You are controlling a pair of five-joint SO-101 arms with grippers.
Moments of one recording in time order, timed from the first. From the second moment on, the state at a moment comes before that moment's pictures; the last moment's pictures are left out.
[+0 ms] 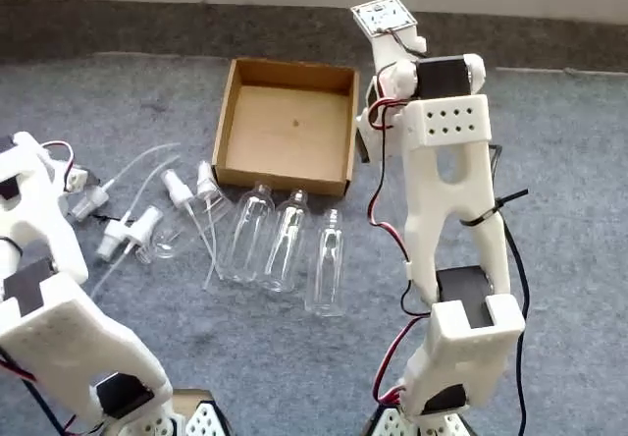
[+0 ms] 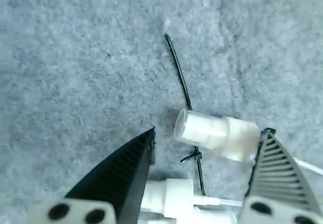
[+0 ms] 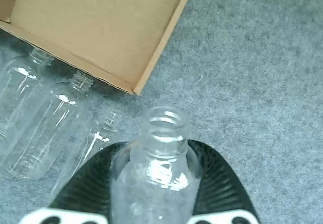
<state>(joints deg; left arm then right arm) -38.2 19.8 2.4 67.4 44.5 -13.3 13.2 -35.5 100.1 15.3</state>
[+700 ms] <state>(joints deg) -34.4 28.1 4.2 55.6 44.6 -13.3 13.2 -35.5 100.1 15.3</state>
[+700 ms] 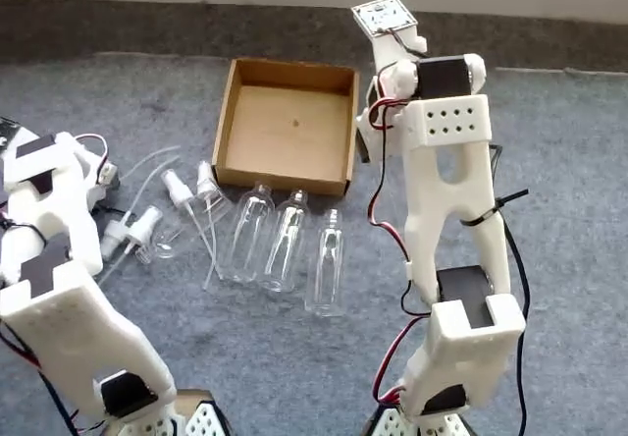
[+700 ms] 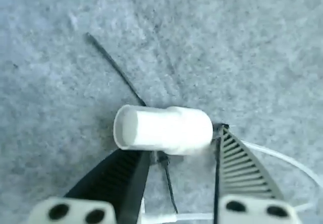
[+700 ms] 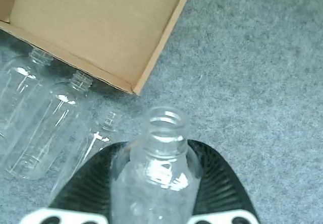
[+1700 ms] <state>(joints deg) -42.3 30.5 -19.6 66.5 19.9 -13.3 13.2 -35.5 100.1 15.3</state>
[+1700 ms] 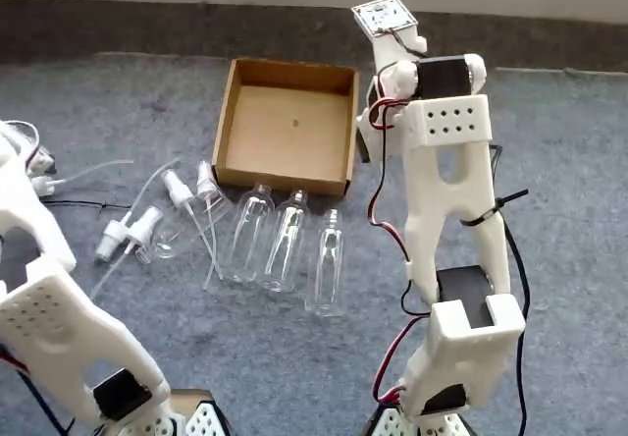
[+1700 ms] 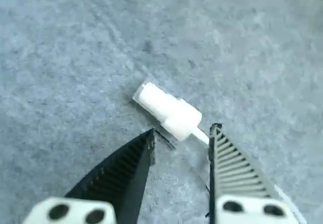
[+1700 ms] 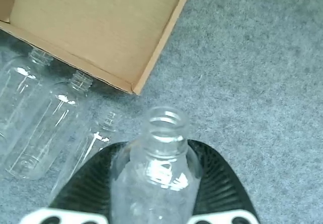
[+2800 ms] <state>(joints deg) -43.0 48.9 -34.2 69.1 41.0 -13.3 13.2 -35.5 100.1 15.3</state>
